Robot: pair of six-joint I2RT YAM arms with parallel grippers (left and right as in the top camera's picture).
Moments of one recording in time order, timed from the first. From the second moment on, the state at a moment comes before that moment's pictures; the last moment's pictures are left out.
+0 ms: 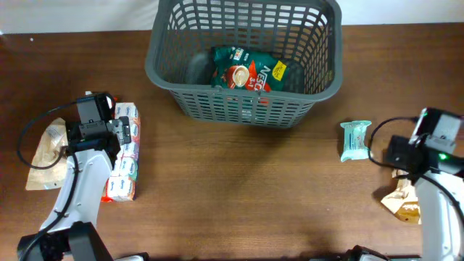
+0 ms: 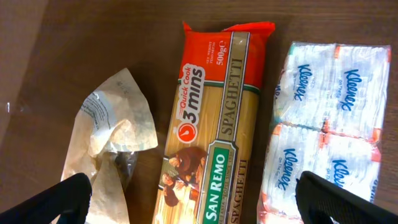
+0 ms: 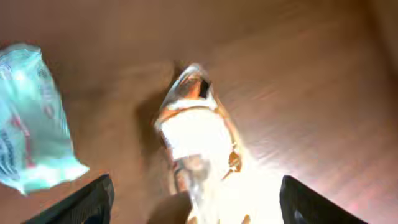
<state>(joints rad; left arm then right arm) 0.18 1.49 0.92 -0.33 -0.37 0.17 -0.40 1.25 0.87 -0.68 0.26 -0.08</state>
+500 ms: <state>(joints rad) 0.18 1.49 0.92 -0.33 -0.37 0.17 -0.44 1.55 0.86 -0.61 0.29 -0.08</state>
